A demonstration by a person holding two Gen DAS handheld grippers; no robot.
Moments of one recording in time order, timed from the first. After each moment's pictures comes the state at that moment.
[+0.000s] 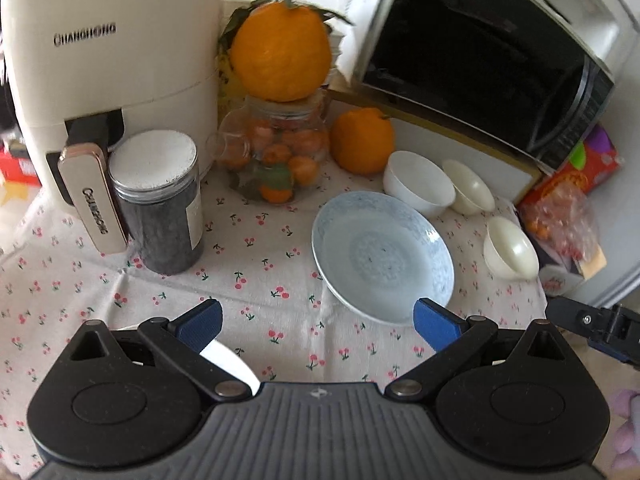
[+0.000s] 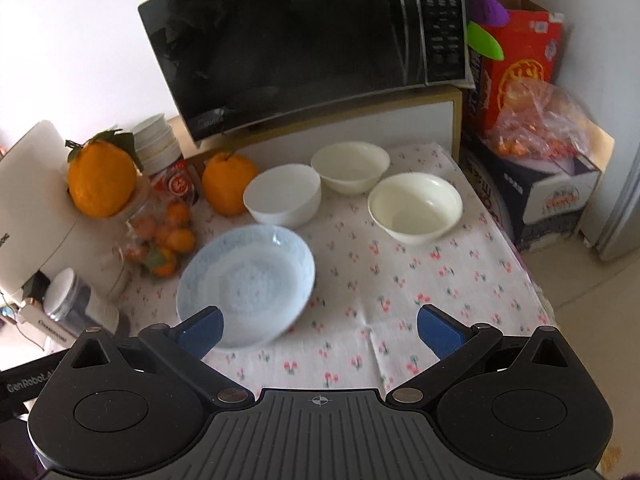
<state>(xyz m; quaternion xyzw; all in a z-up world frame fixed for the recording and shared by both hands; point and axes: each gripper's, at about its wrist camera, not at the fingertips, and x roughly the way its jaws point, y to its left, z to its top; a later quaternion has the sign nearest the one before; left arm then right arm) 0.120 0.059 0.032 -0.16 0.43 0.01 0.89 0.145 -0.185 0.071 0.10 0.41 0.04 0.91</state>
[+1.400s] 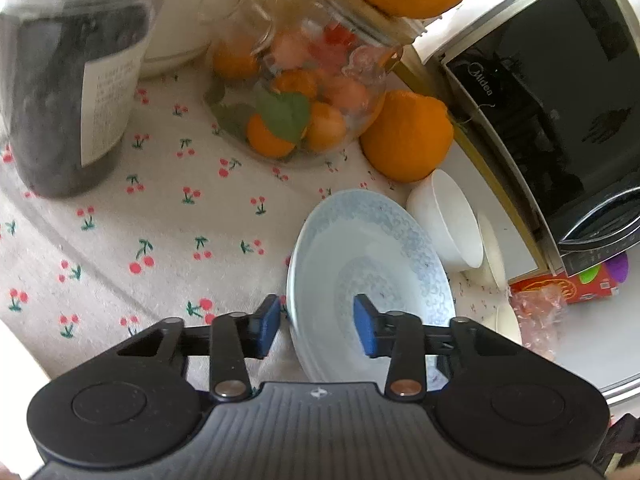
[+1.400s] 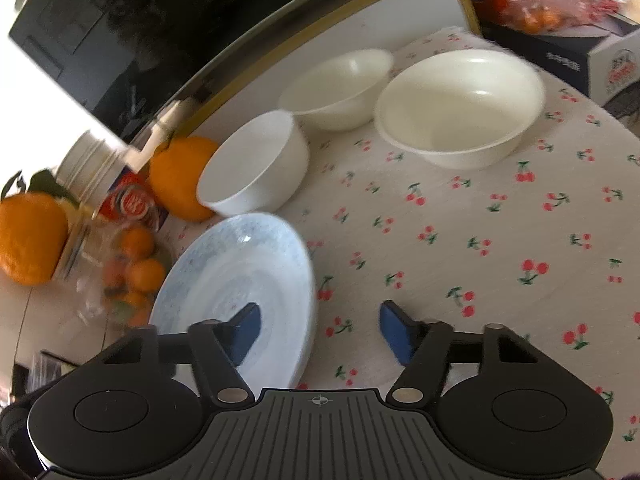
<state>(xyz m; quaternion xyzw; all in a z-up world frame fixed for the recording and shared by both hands) 0.192 0.075 -0.063 -0.38 0.41 0.02 0.83 0.238 -0.194 -0.065 0.28 0.44 0.06 0.85</state>
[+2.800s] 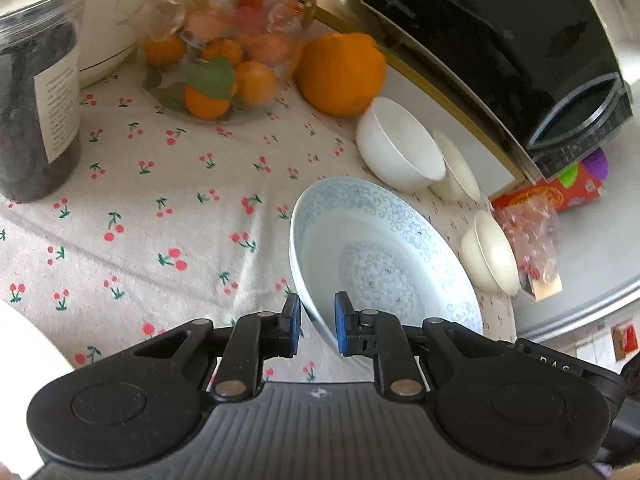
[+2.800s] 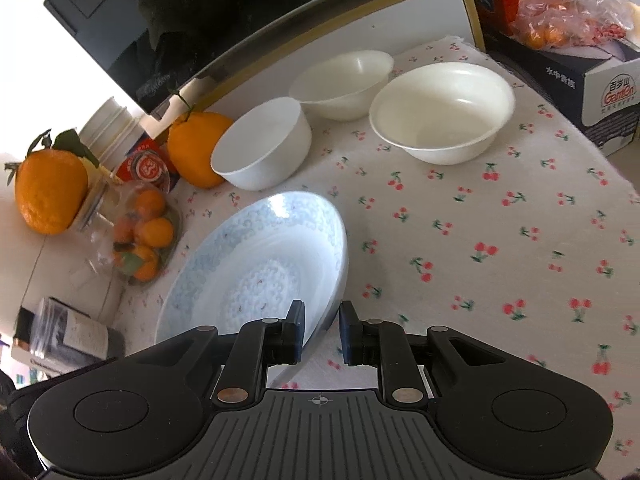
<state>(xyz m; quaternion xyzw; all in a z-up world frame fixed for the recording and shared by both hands) 0.187 0.039 -0.050 -0.27 0.45 -0.07 0.85 0.202 -0.209 -0.040 0.23 0.47 0.08 0.85</state>
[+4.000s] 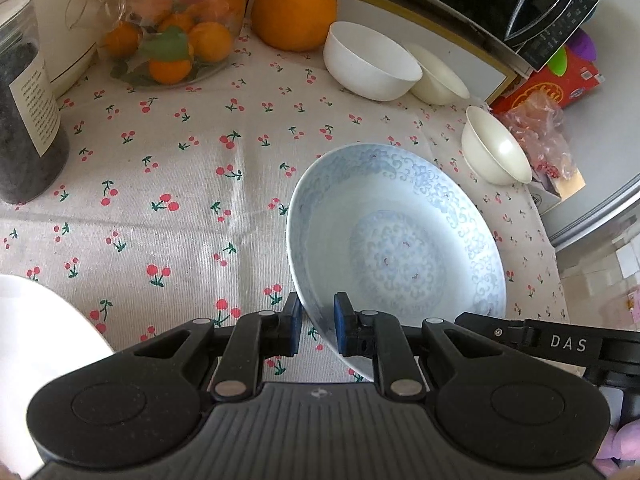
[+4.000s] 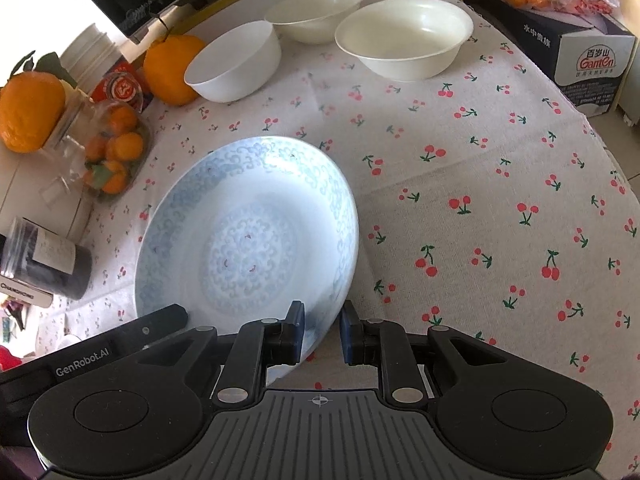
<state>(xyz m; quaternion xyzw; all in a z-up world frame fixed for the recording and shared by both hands) 0.172 0.013 -0.056 -0.14 0.51 -0.10 0.84 0.165 -0.207 -0.049 0.17 0.55 0.06 0.81</state>
